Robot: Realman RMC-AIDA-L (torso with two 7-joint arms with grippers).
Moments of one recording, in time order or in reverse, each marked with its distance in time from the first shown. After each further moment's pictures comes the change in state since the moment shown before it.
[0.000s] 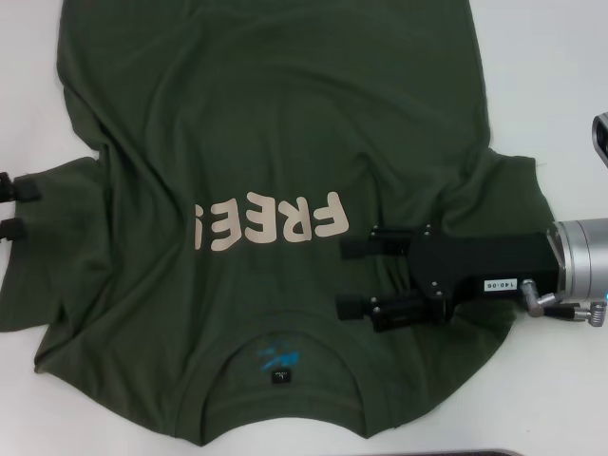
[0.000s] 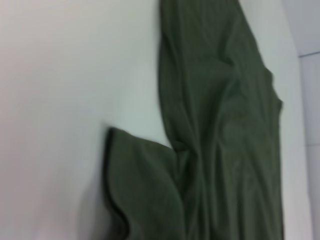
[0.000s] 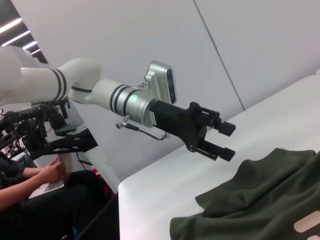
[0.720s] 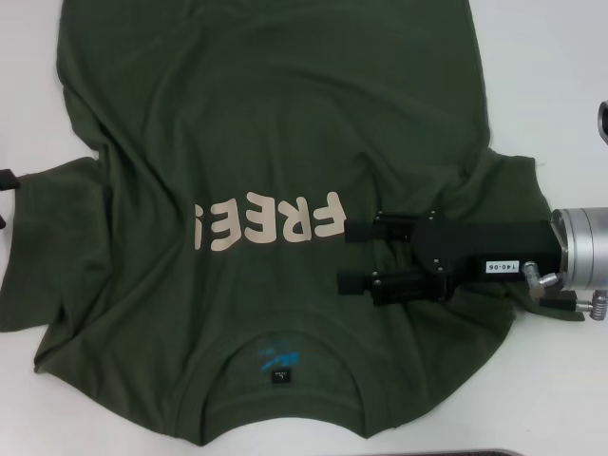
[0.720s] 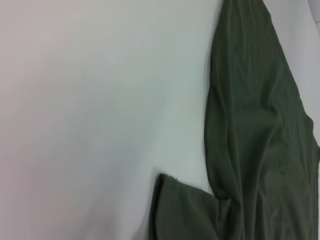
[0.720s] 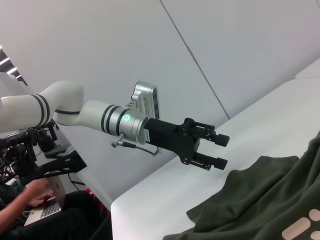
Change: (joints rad) left arm -0.004 -0.005 0.001 -0.004 0.024 -0.135 -0.078; right arm 0.003 0.000 0.041 0.000 0.005 0.007 0.083
